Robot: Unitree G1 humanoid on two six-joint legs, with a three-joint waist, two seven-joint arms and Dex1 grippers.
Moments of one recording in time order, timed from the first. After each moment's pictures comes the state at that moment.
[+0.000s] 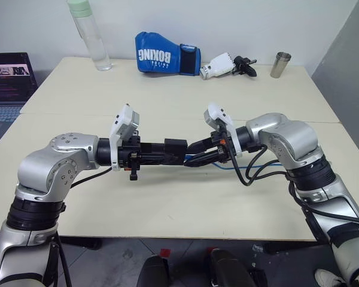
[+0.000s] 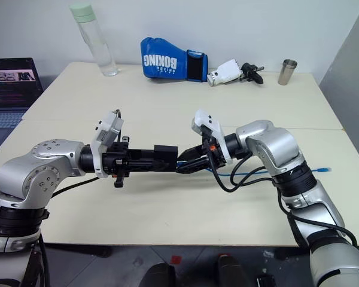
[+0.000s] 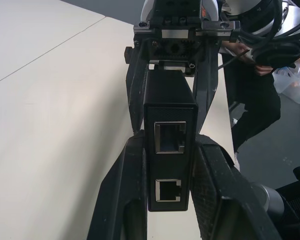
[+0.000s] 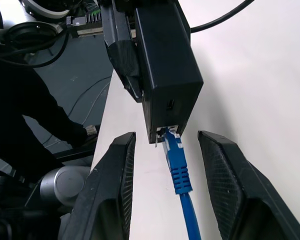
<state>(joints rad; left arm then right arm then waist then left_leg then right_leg) -0.56 0.81 0.00 -0.19 -0.72 0.80 -1.17 -0.96 -0.48 0.34 0.04 0.45 0.89 1.26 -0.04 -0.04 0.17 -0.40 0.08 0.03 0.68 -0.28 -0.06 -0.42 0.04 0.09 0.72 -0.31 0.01</state>
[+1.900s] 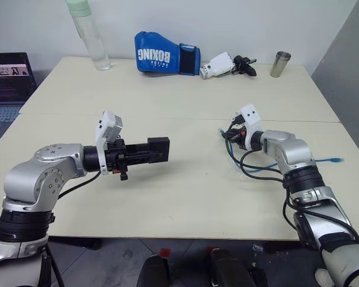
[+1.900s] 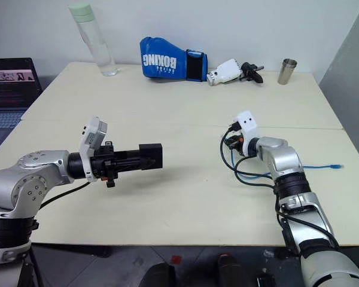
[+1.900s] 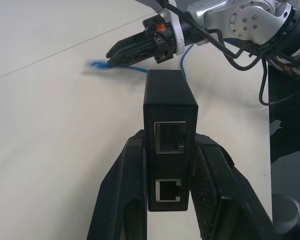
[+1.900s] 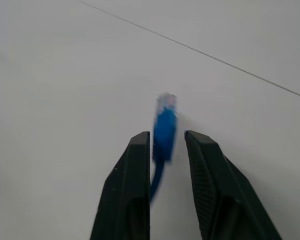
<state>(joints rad) -0.45 0.82 0.10 -0.16 -0.71 0.80 -1.07 -0.88 -0.36 0.09 0.54 0.18 0.63 0.59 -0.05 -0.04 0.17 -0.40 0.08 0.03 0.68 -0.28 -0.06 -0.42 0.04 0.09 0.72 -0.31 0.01</state>
